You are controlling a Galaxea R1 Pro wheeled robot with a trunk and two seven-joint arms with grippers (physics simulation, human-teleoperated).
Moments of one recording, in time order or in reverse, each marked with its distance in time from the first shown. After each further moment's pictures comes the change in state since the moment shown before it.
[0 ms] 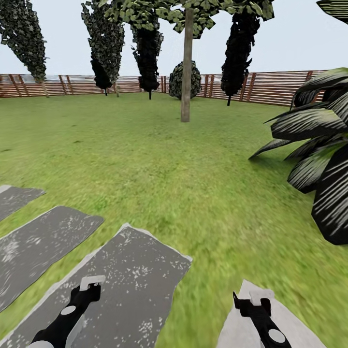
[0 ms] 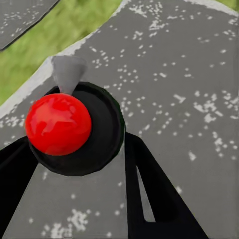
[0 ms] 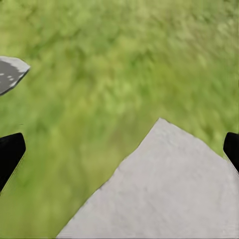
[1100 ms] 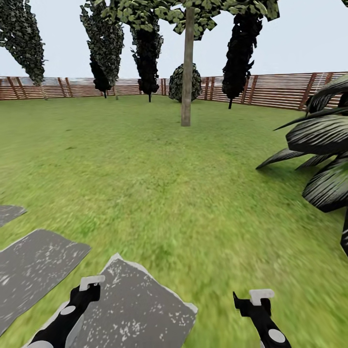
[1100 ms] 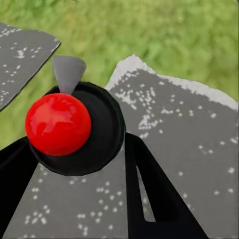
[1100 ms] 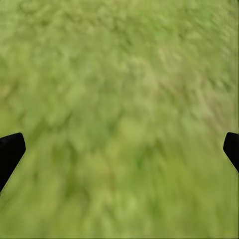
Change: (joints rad) left arm 0.000 0.002 0.001 0.000 0.000 0.000 0.000; right arm 0.000 0.000 0.000 -0.001 0.000 0.000 0.000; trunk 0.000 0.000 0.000
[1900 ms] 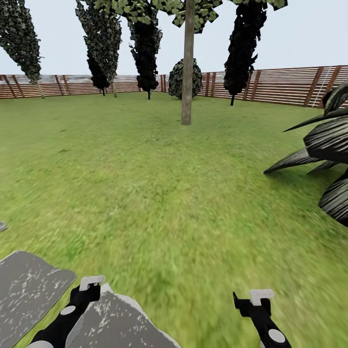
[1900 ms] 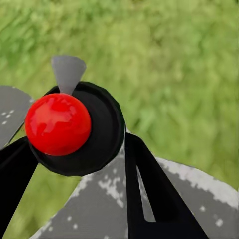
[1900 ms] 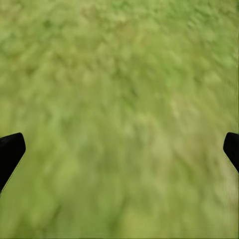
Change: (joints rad) left arm 0.000 0.000 -0.001 0.000 0.000 0.000 0.000; right arm 0.000 0.000 0.000 0.001 0.000 0.000 0.000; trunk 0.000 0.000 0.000
